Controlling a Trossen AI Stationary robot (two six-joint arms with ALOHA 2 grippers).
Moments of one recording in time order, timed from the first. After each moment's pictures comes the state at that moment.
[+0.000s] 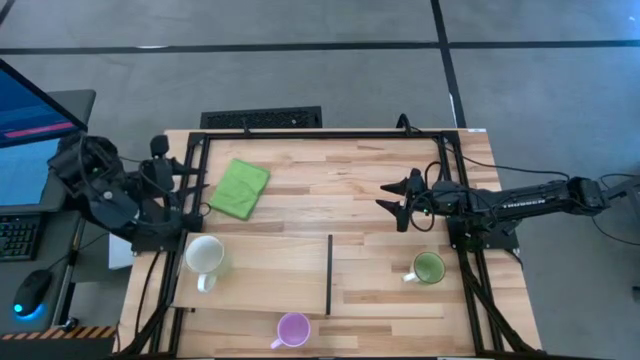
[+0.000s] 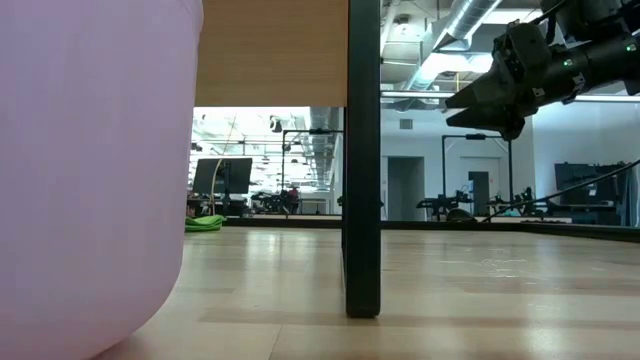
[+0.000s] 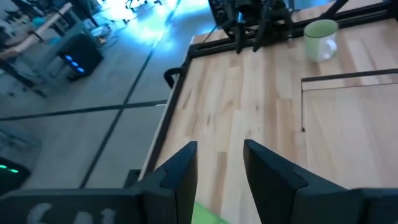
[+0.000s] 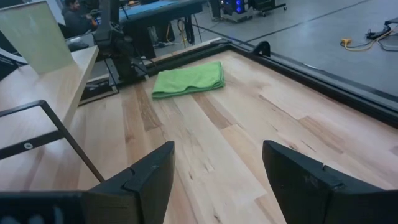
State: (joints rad) left arm -0.77 0.95 1.61 -1.55 -0.95 -0.45; right arm -0.03 0.76 0.23 0.27 0.24 0.23
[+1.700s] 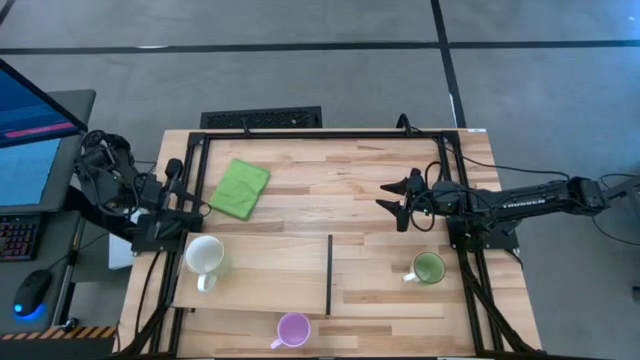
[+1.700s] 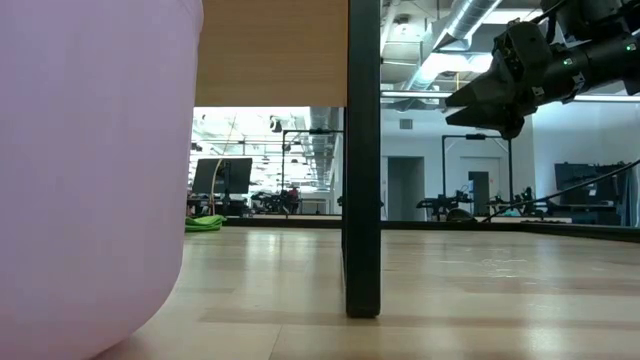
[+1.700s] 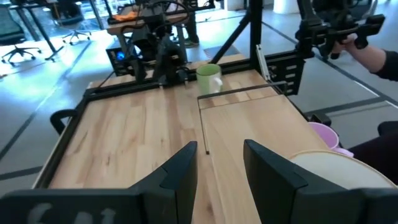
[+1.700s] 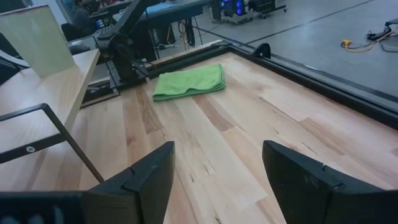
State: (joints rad) left arm -0.88 0.43 1.01 -0.97 -0.69 -0.17; right arm -0.03 0.76 0.23 0.28 0.24 0.23
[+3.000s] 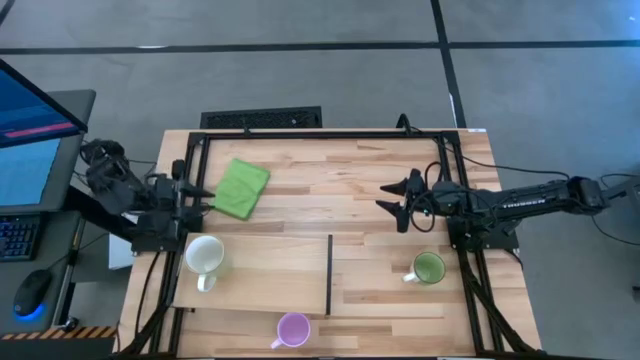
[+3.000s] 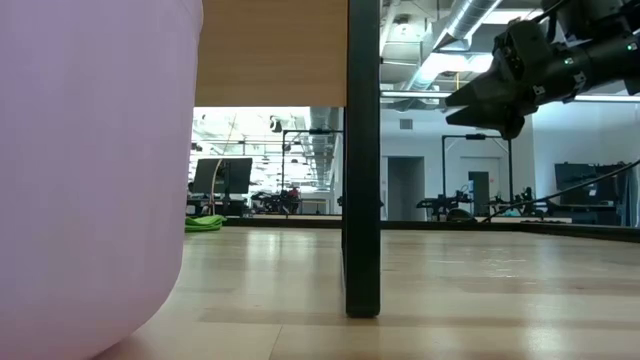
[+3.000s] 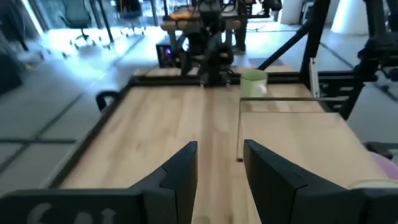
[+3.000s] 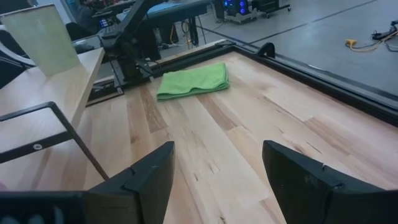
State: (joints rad) left arm -0.78 0.38 0.85 -0.84 -0.82 -0.27; right arm -0.02 0.76 0.23 0.28 0.24 0.24
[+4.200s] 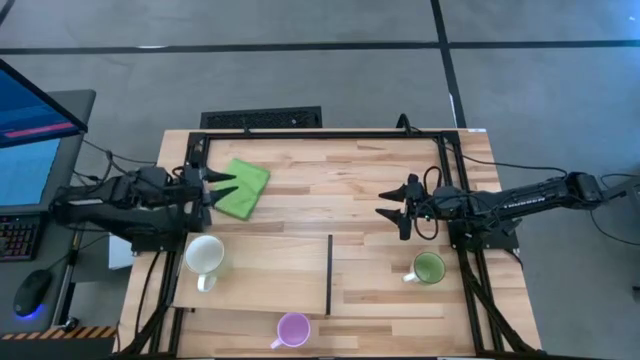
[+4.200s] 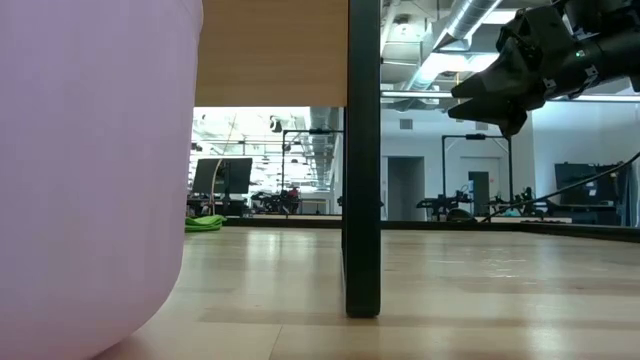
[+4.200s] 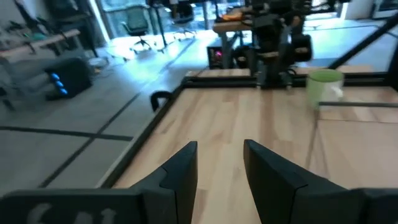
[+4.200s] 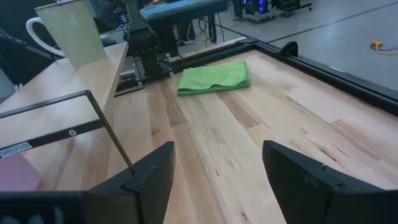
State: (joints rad) left arm -0.02 0.40 0.66 -0.45 -0.32 0.07; right arm 0.06 0.76 0.23 0.29 0.24 0.23
